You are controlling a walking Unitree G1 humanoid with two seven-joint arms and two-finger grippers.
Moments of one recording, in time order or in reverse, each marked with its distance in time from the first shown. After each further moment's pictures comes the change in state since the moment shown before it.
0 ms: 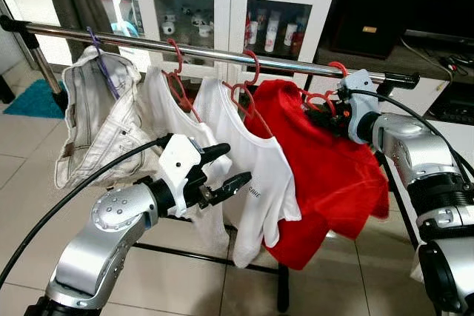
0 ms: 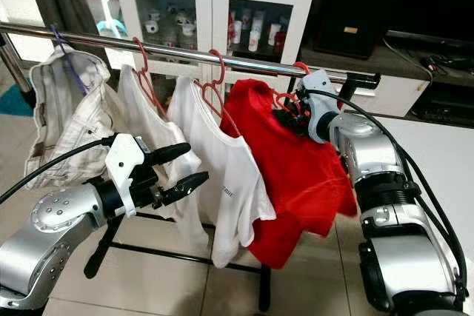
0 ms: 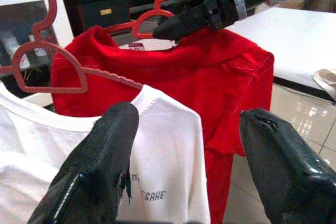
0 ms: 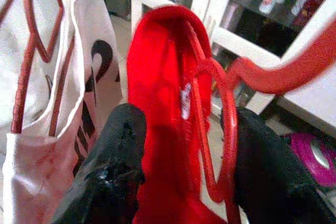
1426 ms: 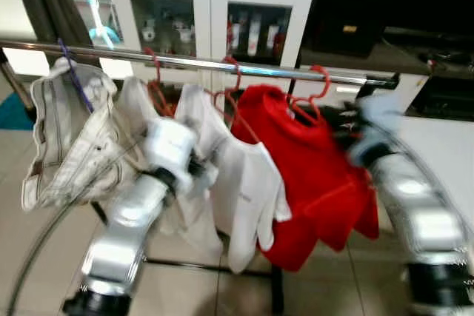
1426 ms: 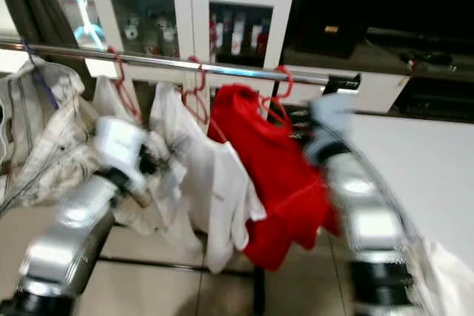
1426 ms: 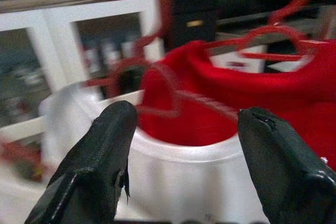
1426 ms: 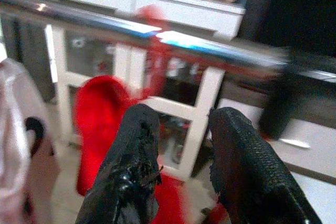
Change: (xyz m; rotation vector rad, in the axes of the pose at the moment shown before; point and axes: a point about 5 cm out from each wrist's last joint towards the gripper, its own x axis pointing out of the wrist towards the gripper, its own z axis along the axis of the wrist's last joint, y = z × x) left arm 0.020 0.020 -0.010 0.025 -0.037 0.424; right arm -0.056 0.041 -0.016 0.037 -0.343 -0.293
